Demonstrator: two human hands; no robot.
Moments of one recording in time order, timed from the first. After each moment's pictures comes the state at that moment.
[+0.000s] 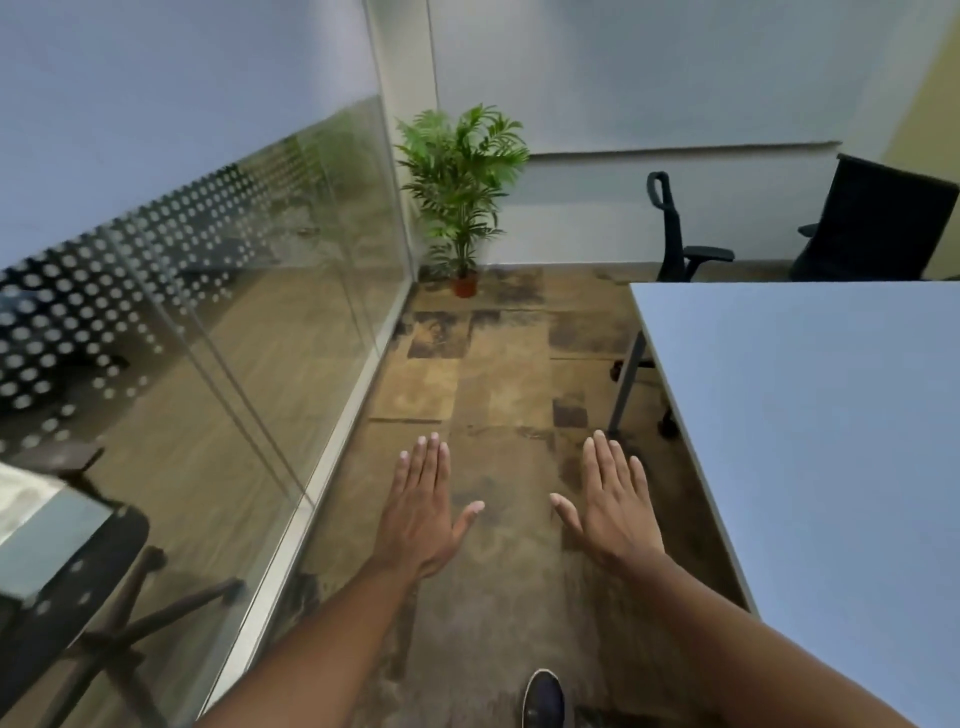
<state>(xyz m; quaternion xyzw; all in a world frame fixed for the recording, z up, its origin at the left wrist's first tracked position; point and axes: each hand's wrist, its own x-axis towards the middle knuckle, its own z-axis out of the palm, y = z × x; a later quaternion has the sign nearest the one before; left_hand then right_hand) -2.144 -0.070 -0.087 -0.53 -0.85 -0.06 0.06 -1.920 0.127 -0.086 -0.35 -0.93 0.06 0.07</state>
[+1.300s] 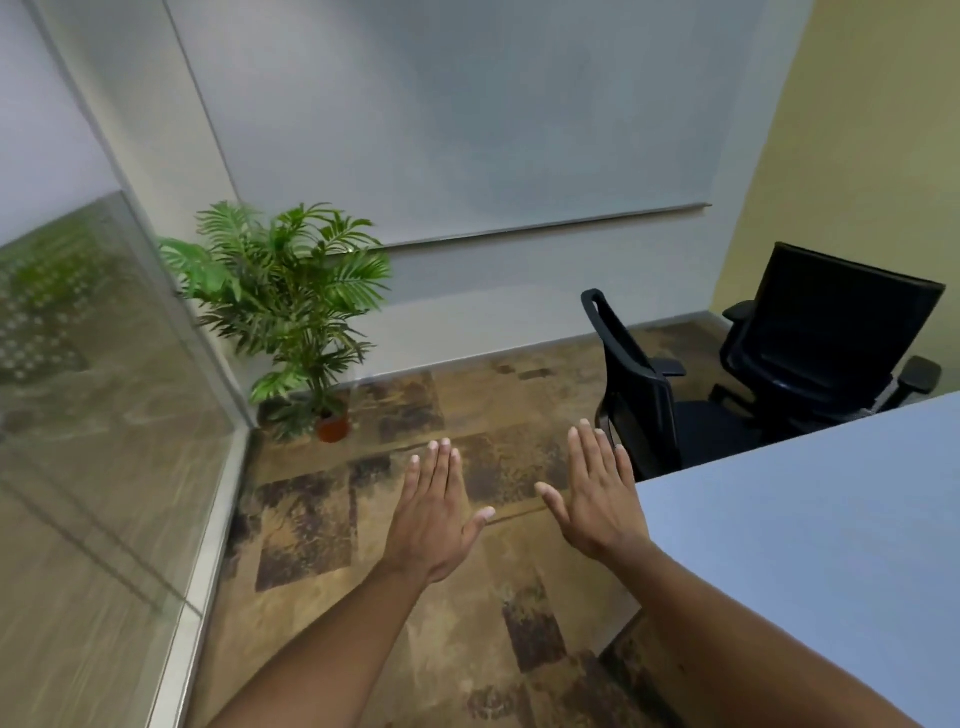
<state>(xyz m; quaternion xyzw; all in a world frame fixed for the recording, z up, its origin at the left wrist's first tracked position) -2.650 0.734 -0.052 -0.67 -0.73 -0.08 0.03 -2.404 0.843 -0.035 -0.49 -0.86 0.03 0.12</state>
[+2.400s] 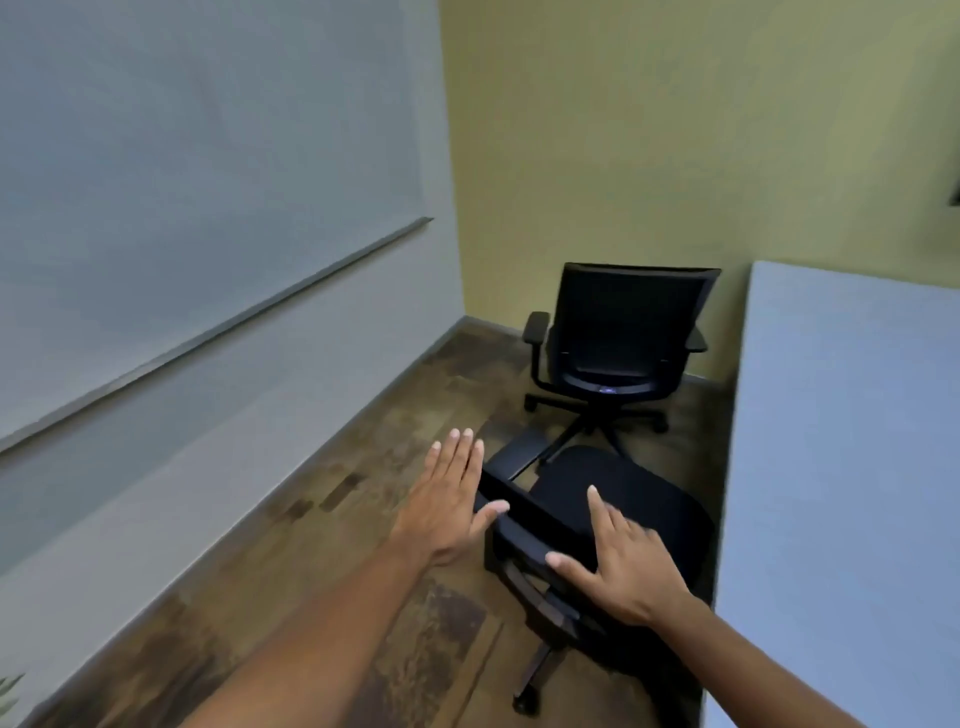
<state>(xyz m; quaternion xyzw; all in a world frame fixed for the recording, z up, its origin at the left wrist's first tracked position) -2.656 1.469 -0.037 -0.93 -0.36 -0.02 0.01 -2.417 1.291 -0.047 -0.77 -0.62 0.12 0.05</state>
